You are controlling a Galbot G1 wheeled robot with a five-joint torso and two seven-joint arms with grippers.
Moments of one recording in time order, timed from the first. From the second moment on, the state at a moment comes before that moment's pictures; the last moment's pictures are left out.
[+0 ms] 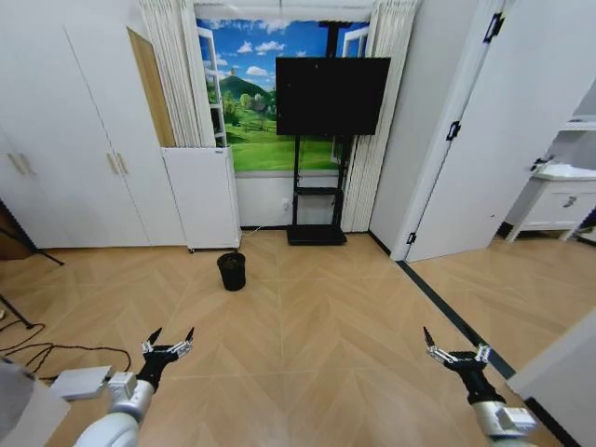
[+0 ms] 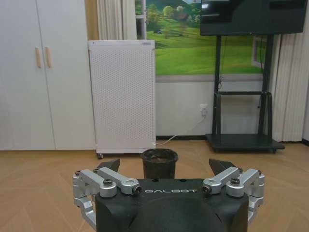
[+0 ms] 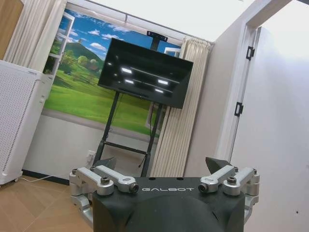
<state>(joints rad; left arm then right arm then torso) 1.58 -0.68 -0.49 -1.94 -0.78 -0.17 -0.36 -1.76 0.67 0.63 1.77 0.49 0.62 0.38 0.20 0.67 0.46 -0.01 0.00</state>
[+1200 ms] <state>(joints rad) 1.56 -0.69 -0.55 -1.99 -0.81 -0.14 -0.40 -1.78 0.61 0.69 1.79 0.56 0.62 0.38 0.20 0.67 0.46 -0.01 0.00</state>
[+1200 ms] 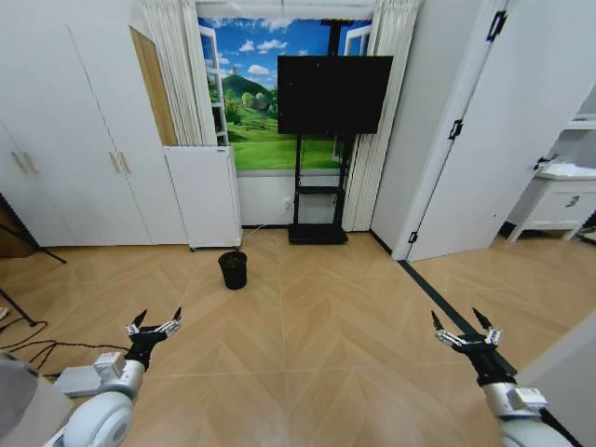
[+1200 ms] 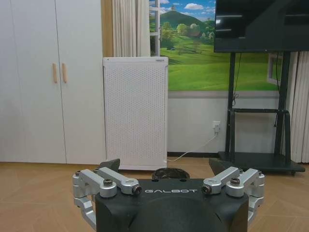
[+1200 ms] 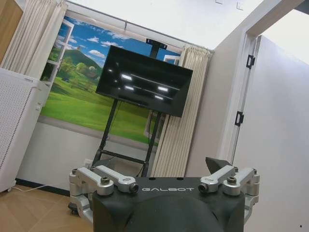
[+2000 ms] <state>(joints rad) 1.56 -0.66 -0.63 -2.13 -0.88 -0.06 -0.49 -1.81 0.52 0.74 1.87 0.62 0.57 0.43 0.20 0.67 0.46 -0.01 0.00</state>
